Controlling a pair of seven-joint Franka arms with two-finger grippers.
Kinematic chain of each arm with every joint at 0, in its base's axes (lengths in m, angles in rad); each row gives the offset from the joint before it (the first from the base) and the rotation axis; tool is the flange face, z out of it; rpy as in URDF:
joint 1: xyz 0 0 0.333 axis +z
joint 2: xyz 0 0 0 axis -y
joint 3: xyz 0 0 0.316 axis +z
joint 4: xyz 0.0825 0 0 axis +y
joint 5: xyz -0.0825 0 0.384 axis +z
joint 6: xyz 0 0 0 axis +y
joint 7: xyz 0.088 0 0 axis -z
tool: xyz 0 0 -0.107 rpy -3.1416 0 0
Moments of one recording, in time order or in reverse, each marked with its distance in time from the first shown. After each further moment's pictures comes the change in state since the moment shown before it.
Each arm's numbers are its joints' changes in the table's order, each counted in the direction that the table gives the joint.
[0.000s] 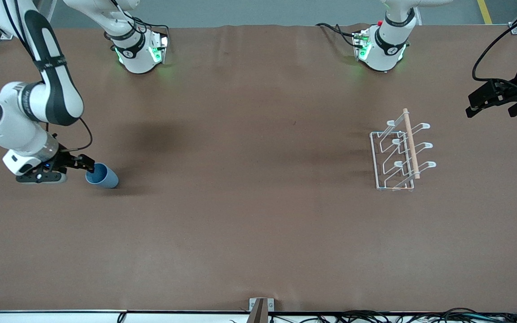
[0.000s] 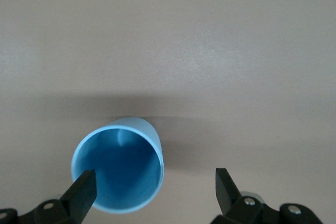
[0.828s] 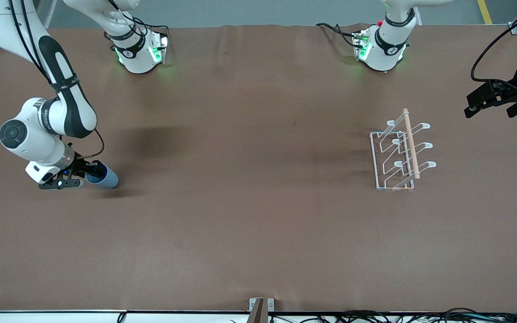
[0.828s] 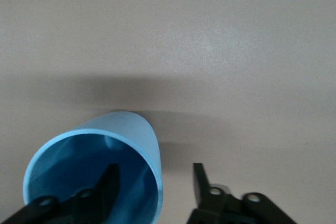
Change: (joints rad) left arm -0.002 -0.002 -0.003 0.000 0.000 0.000 0.001; right arm 0.000 -0.097 0.000 -0.006 0.004 -0.034 -0.032
